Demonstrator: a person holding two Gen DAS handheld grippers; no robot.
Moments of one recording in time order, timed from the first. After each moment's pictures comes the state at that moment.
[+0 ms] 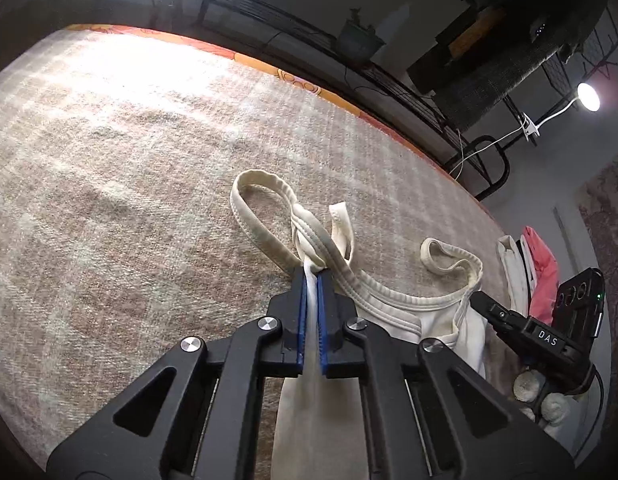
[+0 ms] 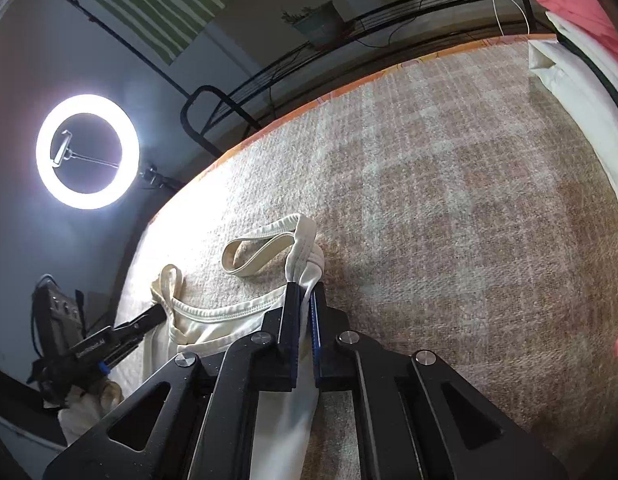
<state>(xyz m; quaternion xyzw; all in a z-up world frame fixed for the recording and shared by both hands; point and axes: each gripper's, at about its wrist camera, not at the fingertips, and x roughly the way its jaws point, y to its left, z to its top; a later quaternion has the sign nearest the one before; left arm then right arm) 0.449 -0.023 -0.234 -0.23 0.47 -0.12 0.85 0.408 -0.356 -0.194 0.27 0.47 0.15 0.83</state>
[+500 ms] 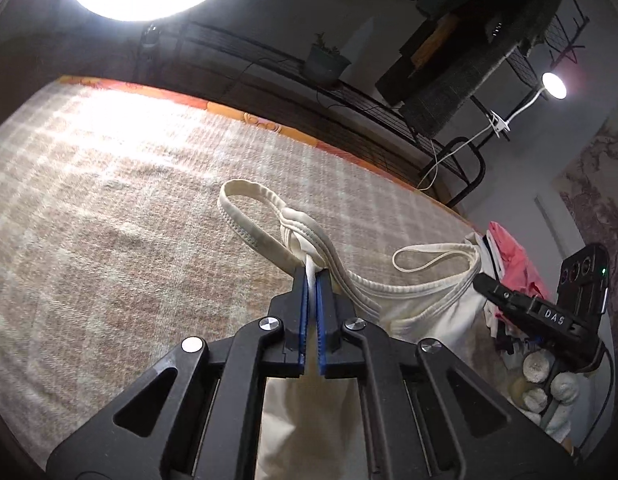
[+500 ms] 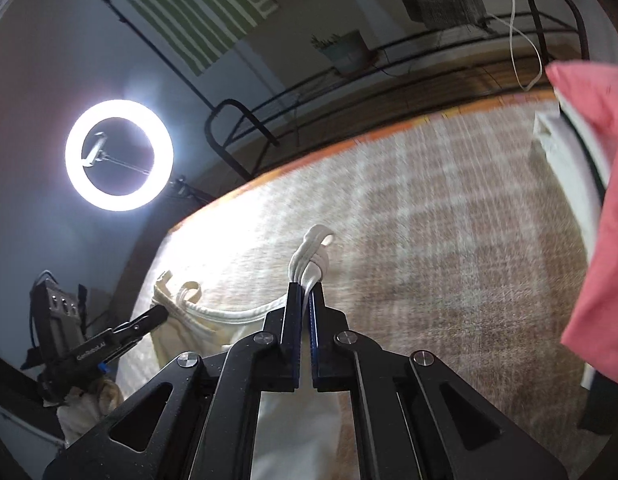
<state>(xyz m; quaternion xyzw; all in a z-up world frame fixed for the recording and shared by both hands) 0.416 -0.022 -0.177 -0.20 0.43 -0.15 0.87 0.395 -0.345 -0.135 0.25 0.43 0.17 0.85</state>
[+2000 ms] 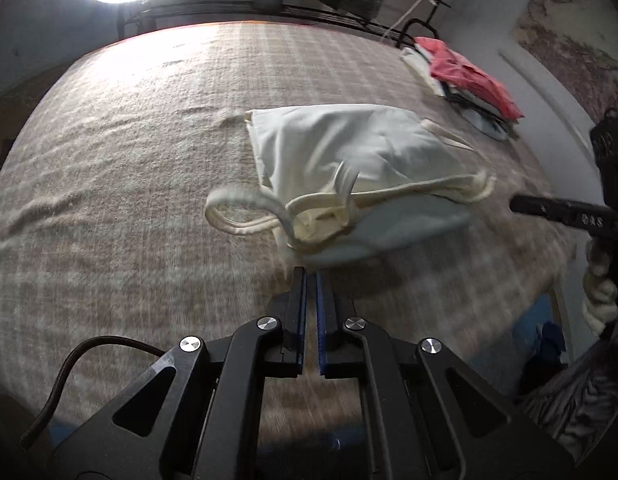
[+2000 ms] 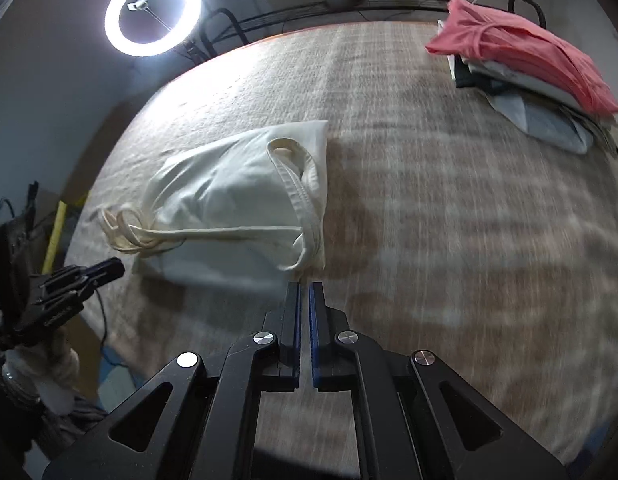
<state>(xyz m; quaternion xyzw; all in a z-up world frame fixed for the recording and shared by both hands) 0.118 -0.017 -0.180 -0.02 0.50 -0.21 0.84 0.122 -0.316 -0.118 0.11 0.54 0.12 0.82</state>
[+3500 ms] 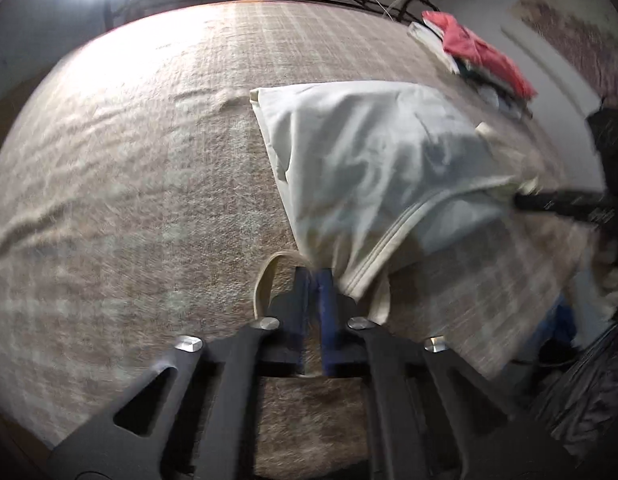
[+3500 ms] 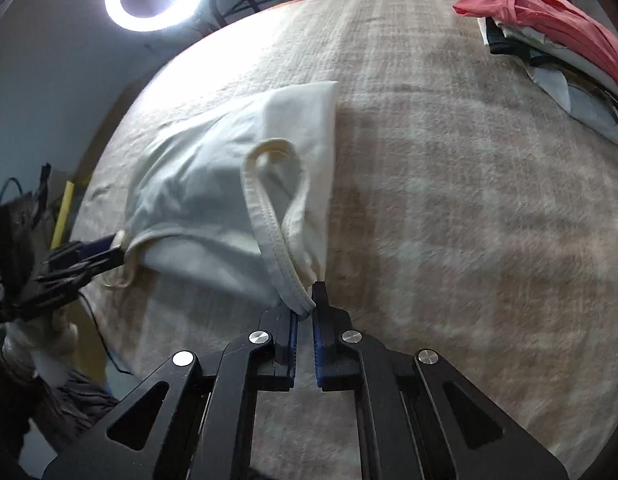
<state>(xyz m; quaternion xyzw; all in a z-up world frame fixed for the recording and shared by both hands) 0.153 -0.021 -0.211 0.02 0.52 -0.20 0.83 0.141 -0.318 -0.158 0.11 0.58 0.16 0.79</state>
